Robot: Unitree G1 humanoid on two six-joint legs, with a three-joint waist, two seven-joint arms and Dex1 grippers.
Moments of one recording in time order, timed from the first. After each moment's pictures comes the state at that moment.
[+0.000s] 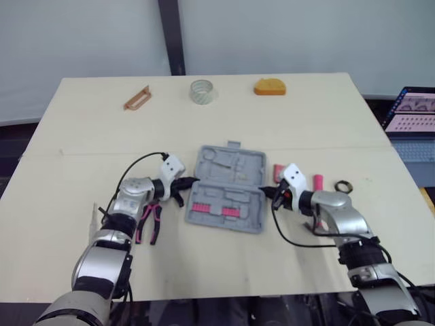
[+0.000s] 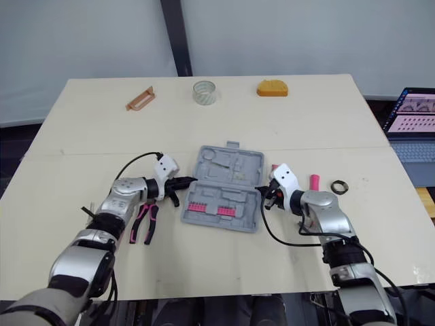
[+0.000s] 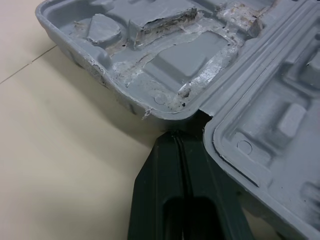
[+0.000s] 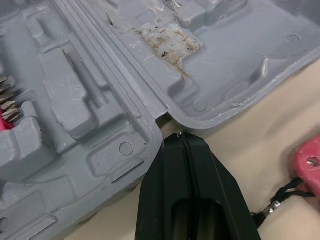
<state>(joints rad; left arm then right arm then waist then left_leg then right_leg) -0.73 0.38 -0.08 0.87 -0.02 -0.06 -0.87 -0.48 -0.47 0.09 0.33 0.12 0.33 0.87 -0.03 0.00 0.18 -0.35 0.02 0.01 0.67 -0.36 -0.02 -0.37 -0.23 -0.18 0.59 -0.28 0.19</state>
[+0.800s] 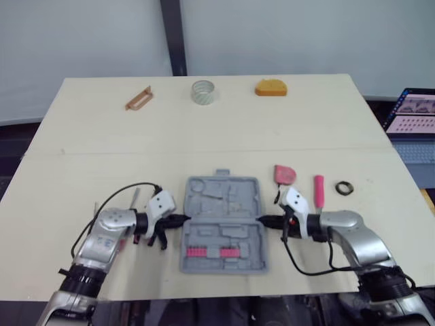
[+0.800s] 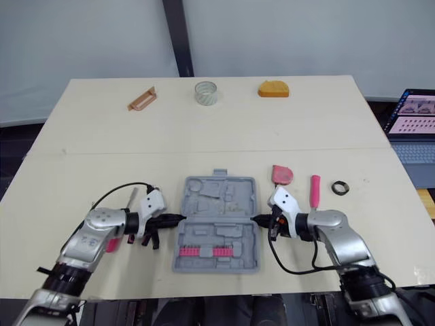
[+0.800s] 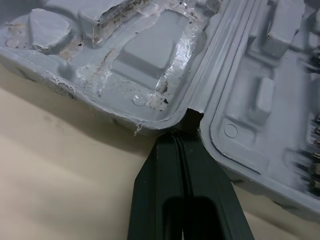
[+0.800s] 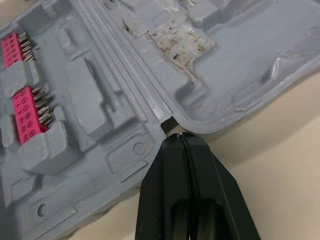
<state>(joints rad) -0.21 0.57 -0.12 0.05 -0.09 0.32 -0.98 -0.22 -0.60 0.14 -0.07 0.23 0.54 1.03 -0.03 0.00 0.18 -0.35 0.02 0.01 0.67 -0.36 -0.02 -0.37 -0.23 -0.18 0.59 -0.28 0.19</state>
